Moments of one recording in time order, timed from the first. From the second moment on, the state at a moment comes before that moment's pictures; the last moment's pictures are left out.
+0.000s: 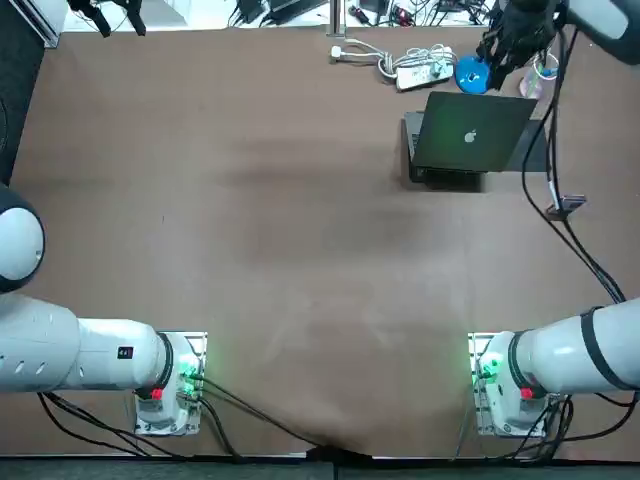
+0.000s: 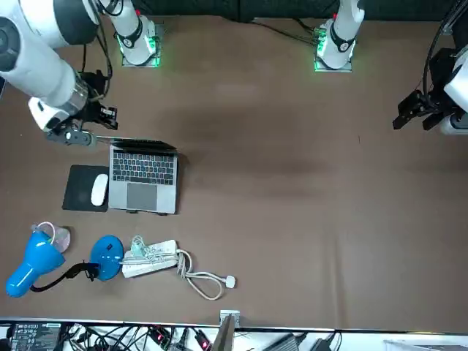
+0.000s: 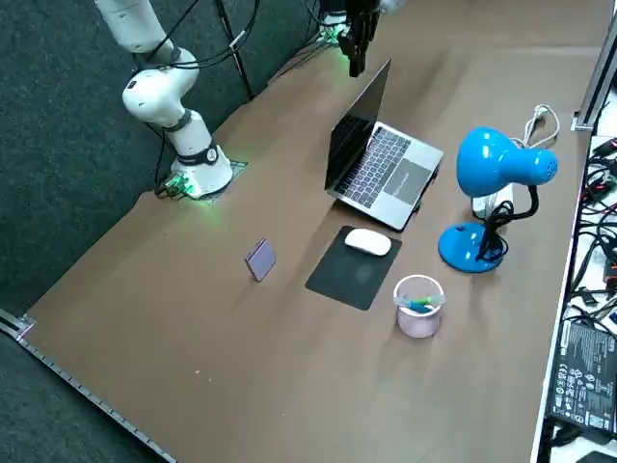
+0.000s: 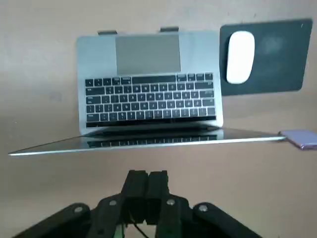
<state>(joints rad) 0.17 0.02 0.03 -1.78 0.03 1.64 0.30</state>
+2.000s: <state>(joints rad) 0.17 0.23 0.02 -1.93 0.03 2.08 0.38</state>
